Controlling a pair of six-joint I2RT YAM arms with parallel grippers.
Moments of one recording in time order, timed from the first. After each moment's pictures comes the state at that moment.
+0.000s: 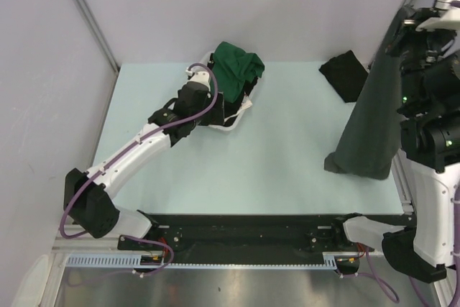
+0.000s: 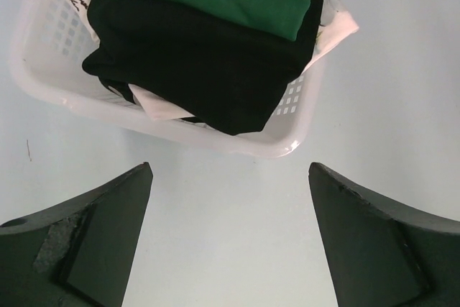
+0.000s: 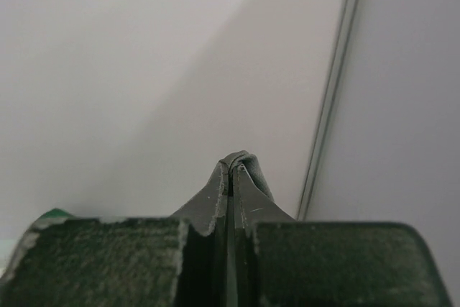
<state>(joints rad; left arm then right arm) -0.60 1.40 1.23 -0.47 -0.29 -0.36 0.28 1.16 1.99 -0.41 0.38 -0.20</state>
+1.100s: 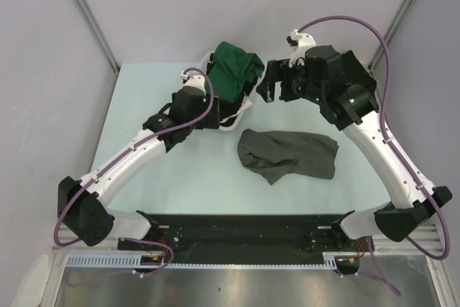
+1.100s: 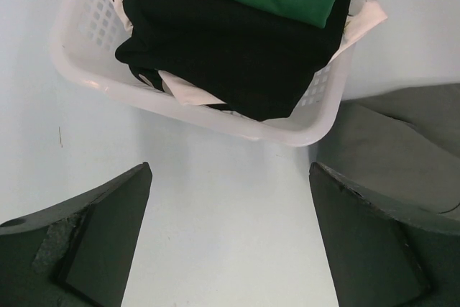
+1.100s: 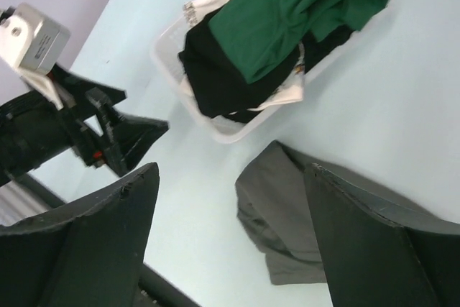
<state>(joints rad) -0.60 1.33 1.18 -0.48 -0.34 -0.33 0.57 1.39 1.70 -0.70 -0.06 0.30</state>
